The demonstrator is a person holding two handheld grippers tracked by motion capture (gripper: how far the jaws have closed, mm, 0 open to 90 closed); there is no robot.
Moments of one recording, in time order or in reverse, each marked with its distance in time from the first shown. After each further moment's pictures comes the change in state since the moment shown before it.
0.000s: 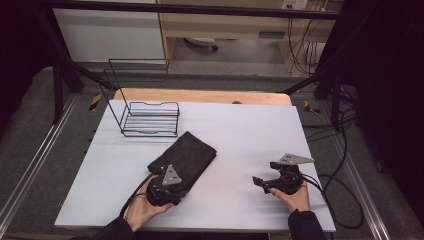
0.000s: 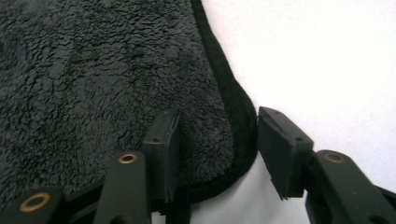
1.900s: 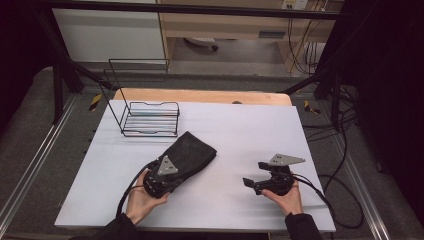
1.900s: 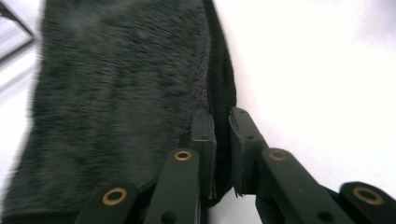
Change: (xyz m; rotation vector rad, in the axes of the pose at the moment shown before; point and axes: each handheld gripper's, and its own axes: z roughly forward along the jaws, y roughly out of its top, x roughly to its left) left arm 0.016 0.018 -0.021 -0.024 0.011 -0.049; right arm 0.028 0.013 0.012 -0.022 0.083 -0.044
